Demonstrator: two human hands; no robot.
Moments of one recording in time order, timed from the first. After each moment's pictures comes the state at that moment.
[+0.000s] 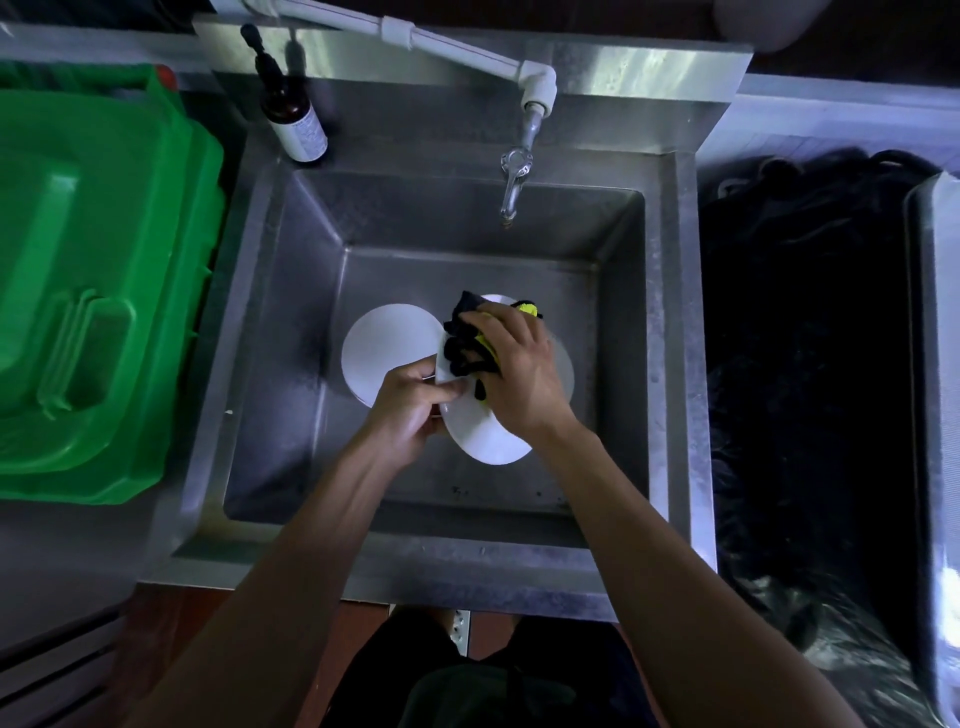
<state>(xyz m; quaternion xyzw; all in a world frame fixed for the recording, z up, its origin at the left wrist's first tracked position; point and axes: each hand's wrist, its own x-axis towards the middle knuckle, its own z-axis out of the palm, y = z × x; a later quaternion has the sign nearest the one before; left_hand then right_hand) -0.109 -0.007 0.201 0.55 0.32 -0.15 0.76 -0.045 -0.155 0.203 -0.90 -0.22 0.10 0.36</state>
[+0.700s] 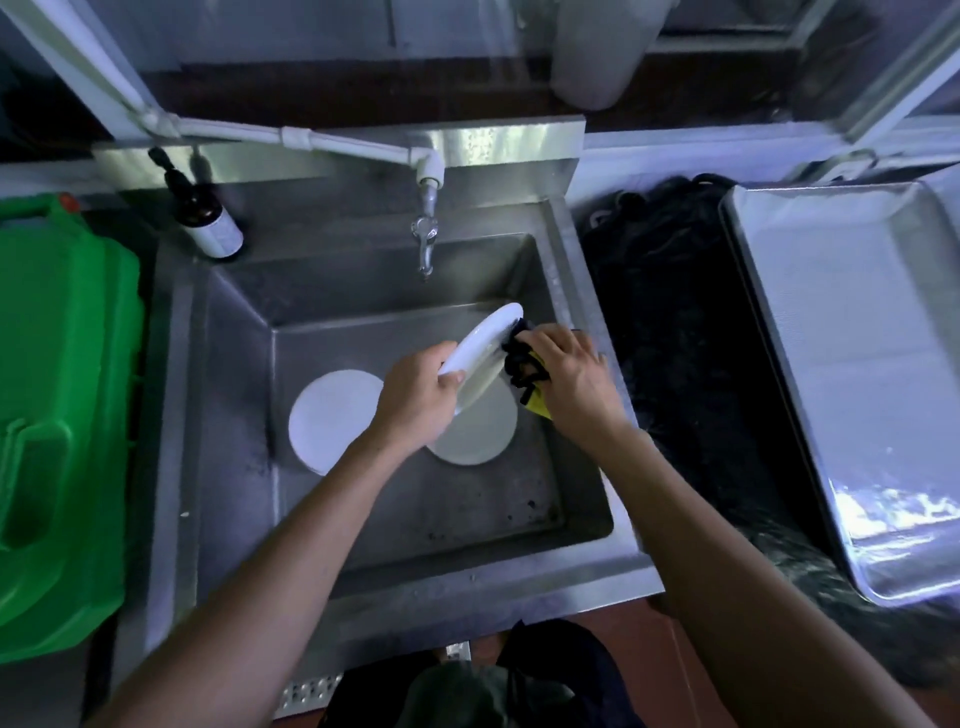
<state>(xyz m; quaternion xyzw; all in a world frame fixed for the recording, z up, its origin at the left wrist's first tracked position) -0.057 -0.038 0.262 0.90 0.02 -0.09 0.42 -0.041 -0.246 0.253 -0.98 -0.11 0.06 0.17</state>
